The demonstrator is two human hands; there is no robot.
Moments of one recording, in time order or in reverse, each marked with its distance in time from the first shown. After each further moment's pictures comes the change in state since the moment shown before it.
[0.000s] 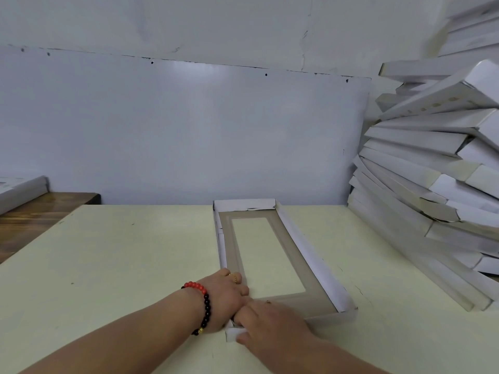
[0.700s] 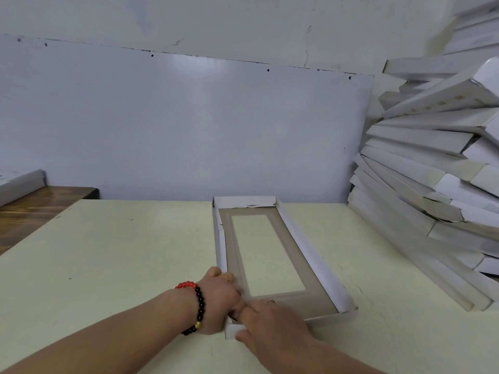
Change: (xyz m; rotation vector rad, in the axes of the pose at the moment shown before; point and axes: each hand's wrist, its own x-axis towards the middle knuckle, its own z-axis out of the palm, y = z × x) left_hand -0.010 0.000 0.004 -0.250 -0.014 -0.108; right_hand 0.002 -0.001 0.007 0.067 -0.251 0.085
